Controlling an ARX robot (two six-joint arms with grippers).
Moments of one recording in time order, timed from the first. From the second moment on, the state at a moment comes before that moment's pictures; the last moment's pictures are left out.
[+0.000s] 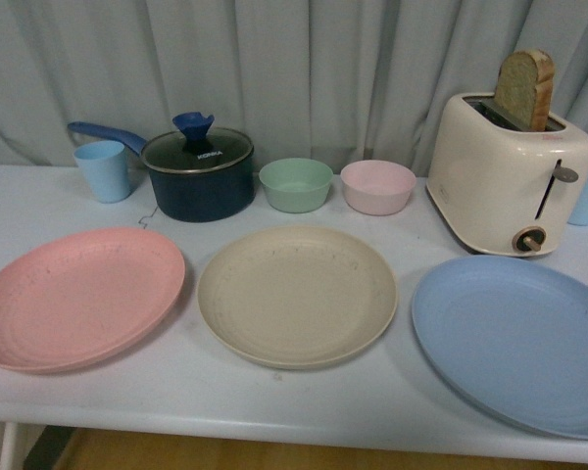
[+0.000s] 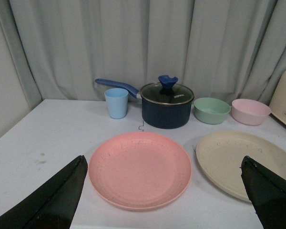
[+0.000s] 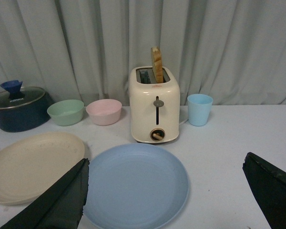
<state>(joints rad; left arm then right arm) 0.00 0.01 0.01 0.00 0.00 -0.01 0.00 0.00 0.01 0.00 0.00 0.00</state>
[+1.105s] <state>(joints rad) 0.00 0.01 0.01 0.00 0.00 -0.01 0.00 0.00 0.01 0.00 0.00 0.00</state>
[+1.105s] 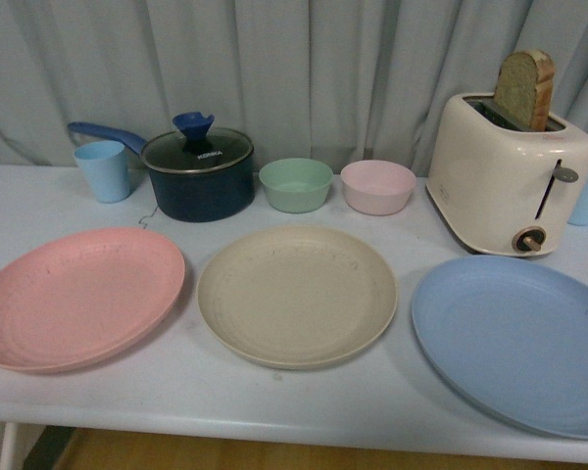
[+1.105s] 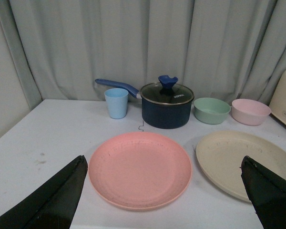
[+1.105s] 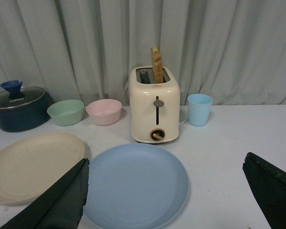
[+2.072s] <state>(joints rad) 0.01 0.93 0.51 0.15 0.00 -0.19 0.00 0.00 0.01 0.00 0.00 0.00</state>
